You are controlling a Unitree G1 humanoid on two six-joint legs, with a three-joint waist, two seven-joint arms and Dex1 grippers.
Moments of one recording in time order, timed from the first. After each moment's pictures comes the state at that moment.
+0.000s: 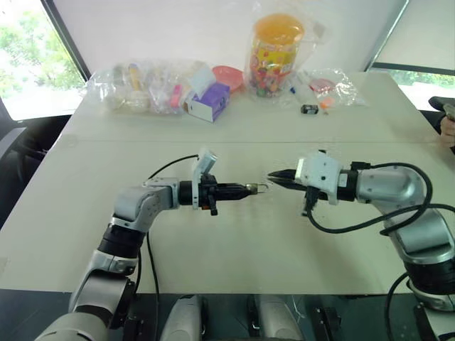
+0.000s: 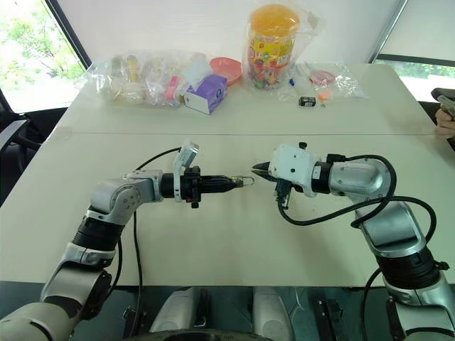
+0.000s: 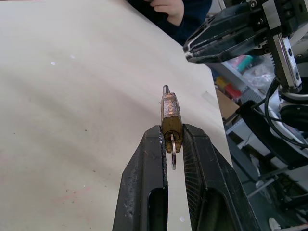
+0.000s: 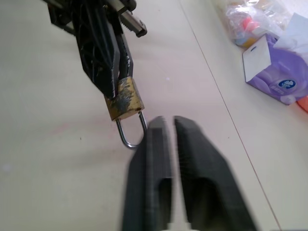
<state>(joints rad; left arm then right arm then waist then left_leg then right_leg) -0.59 0.35 -0.14 0.07 -0.62 0.85 -1.02 -0.40 -0.76 0.05 -0.43 0.17 0.44 0.99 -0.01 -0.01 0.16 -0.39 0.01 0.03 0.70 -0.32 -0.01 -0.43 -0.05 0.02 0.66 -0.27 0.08</state>
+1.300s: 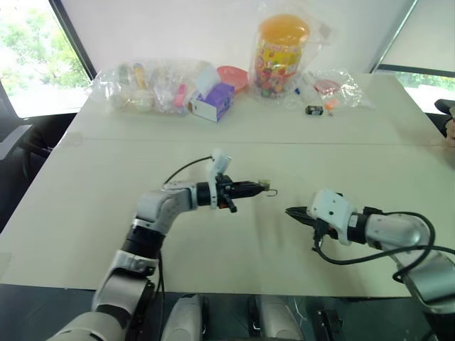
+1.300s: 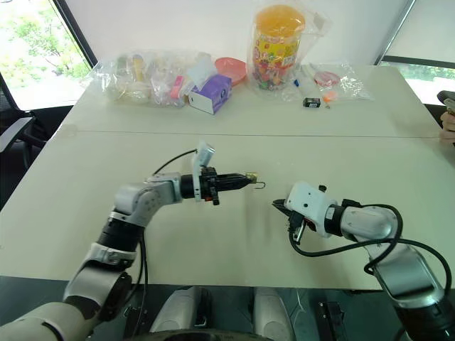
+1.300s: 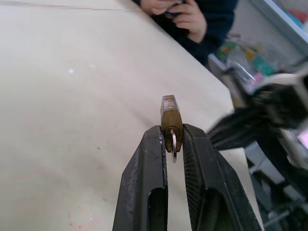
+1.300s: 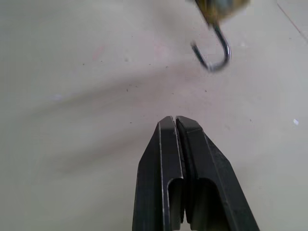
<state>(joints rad) -0.60 0.14 -0.15 0.22 -0.55 0.80 -0.84 0.02 -0.81 -0.05 -0.60 0.18 0.51 0.83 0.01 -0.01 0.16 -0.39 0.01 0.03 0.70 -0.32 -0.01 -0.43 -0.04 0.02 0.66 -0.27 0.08</state>
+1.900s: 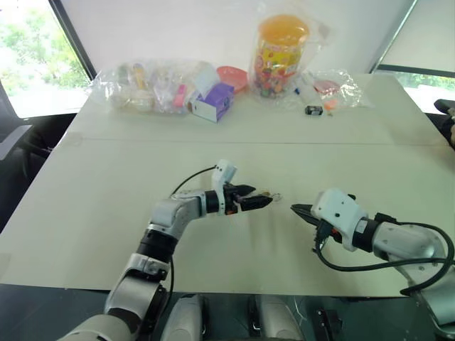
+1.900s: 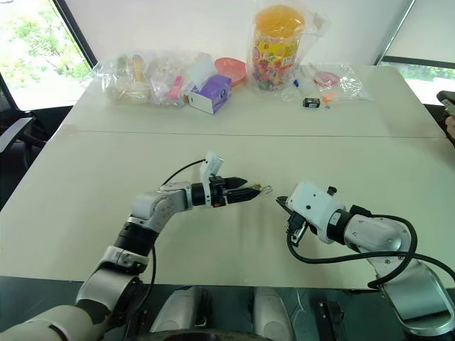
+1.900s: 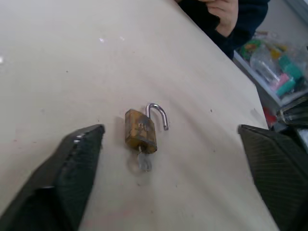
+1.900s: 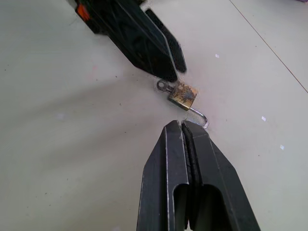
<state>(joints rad) -0.56 0.18 -0.15 0.23 -0.46 0.71 -0.86 0.07 -0.81 -0.11 -0.77 0.19 0.67 0.71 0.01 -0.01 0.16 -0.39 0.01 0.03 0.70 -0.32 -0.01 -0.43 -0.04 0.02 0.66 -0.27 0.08</state>
